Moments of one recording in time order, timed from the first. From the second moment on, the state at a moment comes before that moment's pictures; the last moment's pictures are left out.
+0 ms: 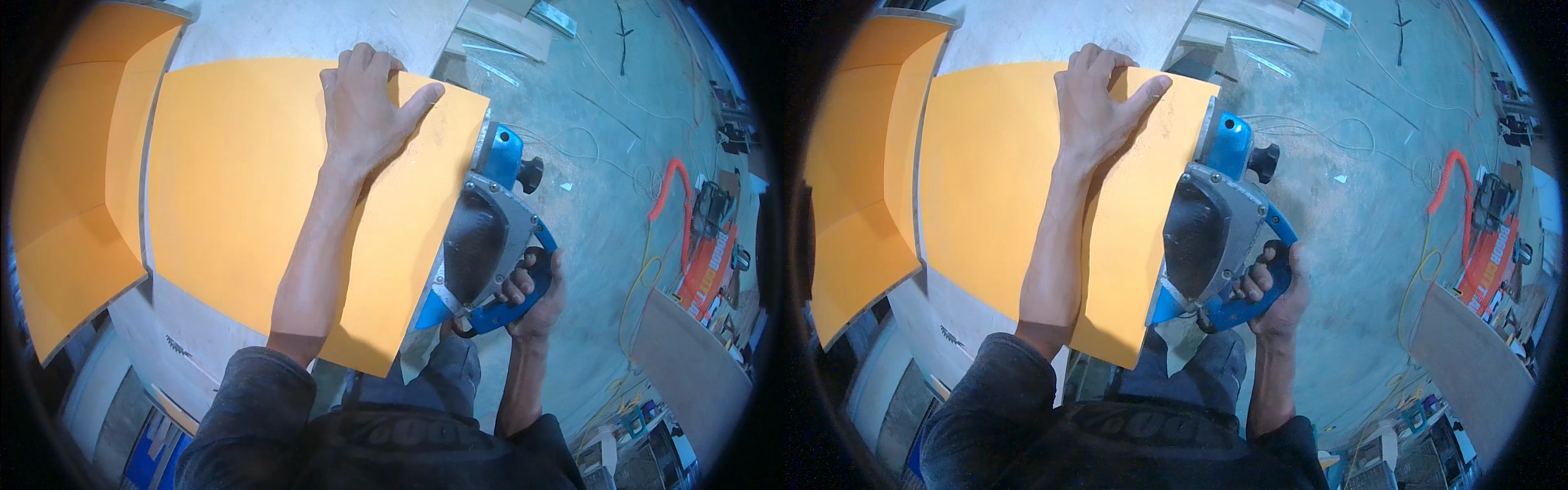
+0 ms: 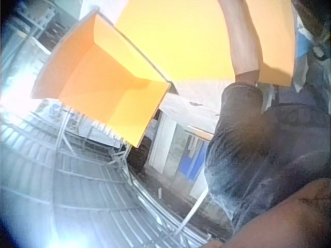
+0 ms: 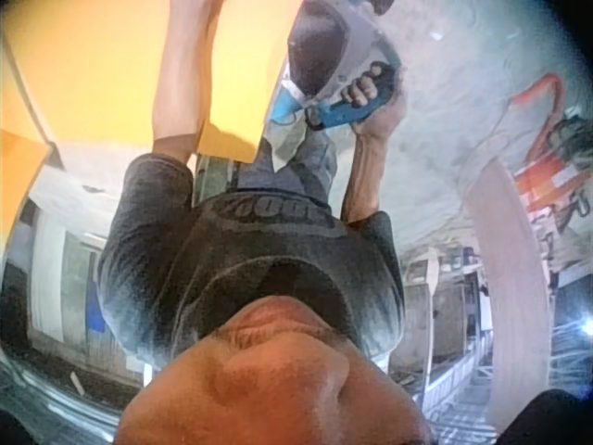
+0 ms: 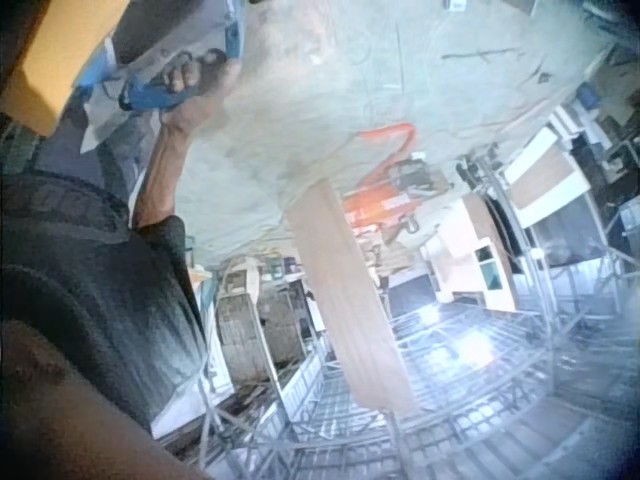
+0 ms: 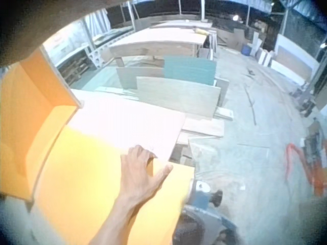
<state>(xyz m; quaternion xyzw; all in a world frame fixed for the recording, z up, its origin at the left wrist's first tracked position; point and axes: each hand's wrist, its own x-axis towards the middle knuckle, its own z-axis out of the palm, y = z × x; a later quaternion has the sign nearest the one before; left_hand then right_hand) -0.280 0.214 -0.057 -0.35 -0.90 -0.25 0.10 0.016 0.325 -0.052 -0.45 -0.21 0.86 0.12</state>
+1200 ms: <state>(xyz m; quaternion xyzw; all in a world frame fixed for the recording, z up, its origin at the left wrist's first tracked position) -0.278 0.219 -0.054 -0.36 -0.89 -0.28 0.08 0.297 0.377 -0.273 -0.68 -0.09 0.67 0.27</state>
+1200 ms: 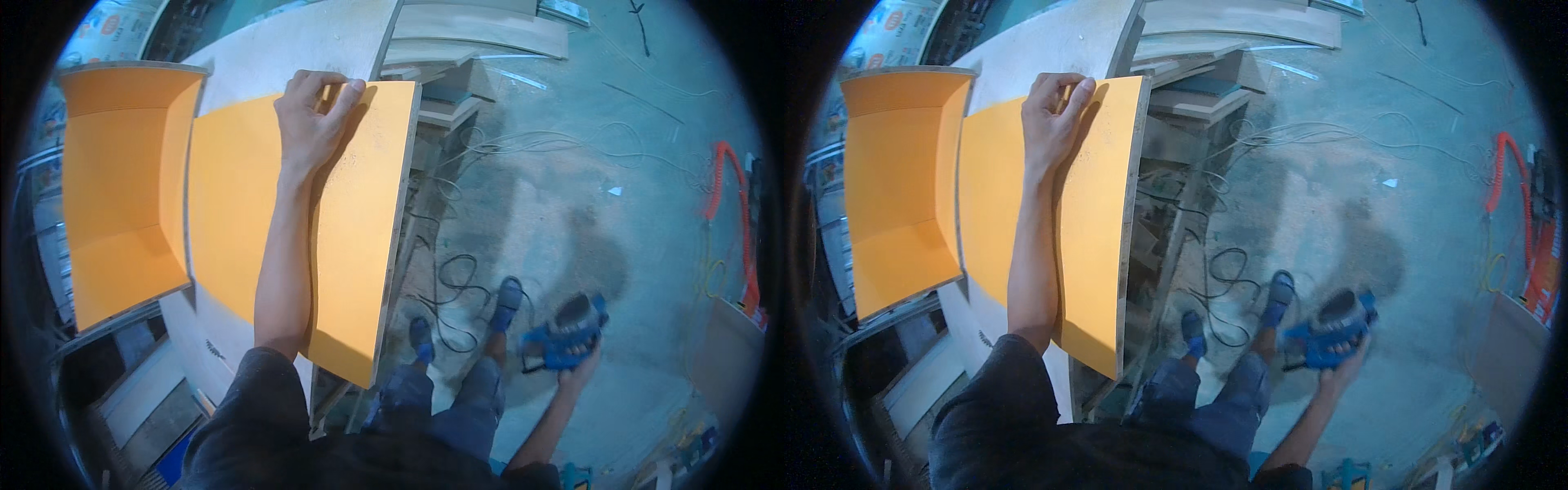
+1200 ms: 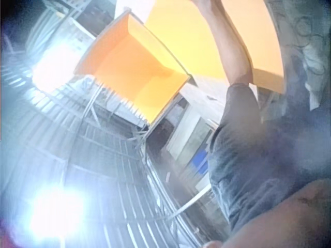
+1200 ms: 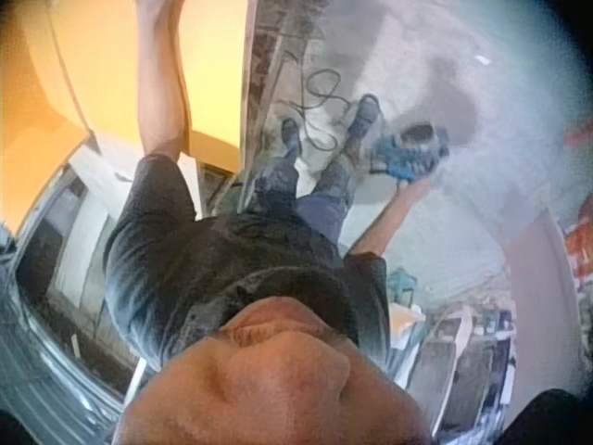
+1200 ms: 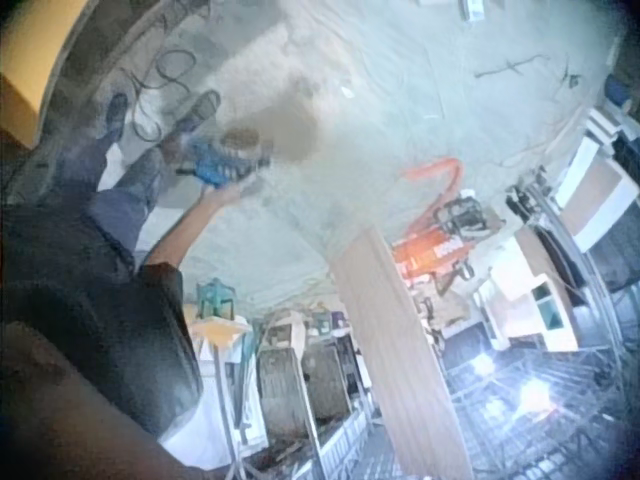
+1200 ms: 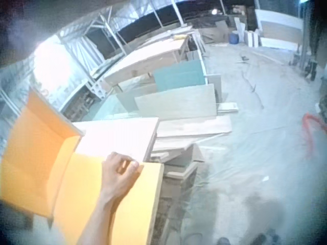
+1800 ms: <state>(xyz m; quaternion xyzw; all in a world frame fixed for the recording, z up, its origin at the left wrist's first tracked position) -0.280 0.319 -0.045 -0.23 -0.97 -0.09 -0.02 0.503 0.298 -0.318 -0.83 -0.21 0.50 0.13</state>
